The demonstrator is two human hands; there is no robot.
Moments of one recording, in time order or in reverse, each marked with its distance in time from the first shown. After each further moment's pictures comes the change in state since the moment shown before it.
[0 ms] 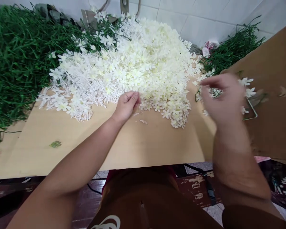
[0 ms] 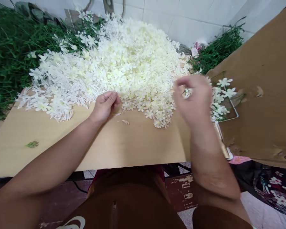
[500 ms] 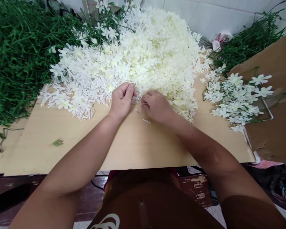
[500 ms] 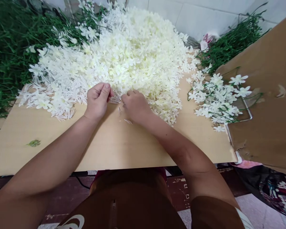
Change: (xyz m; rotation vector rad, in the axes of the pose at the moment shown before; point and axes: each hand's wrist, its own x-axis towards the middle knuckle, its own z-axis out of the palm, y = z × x) left_hand 0.005 0.001 -0.015 0.189 0.213 0.190; right_hand -0.004 -0.098 0.125 -0.130 -0.687 -0.180
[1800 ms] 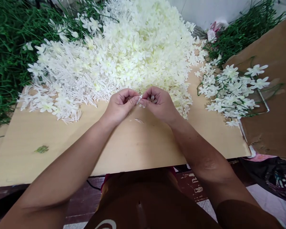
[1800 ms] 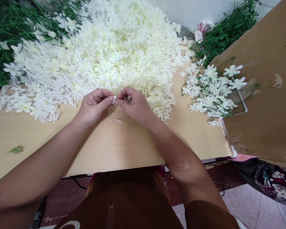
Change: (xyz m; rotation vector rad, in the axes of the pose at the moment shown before) left_hand -0.014 0.009 0.014 -0.237 -0.220 -0.256; right_hand -0.023 0.022 0.002 1.089 0.256 0.169
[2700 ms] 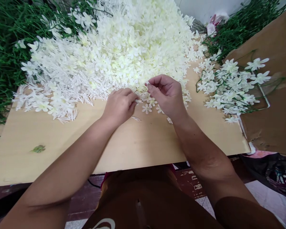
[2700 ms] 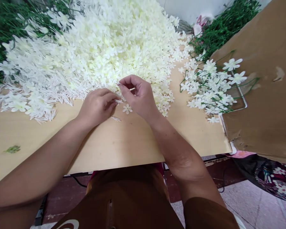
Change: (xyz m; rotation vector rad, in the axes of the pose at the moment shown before) left_hand 0.001 0.001 0.001 1.186 -0.204 0.307; right_hand 0.004 0.001 -0.014 0.031 0.162 -0.250
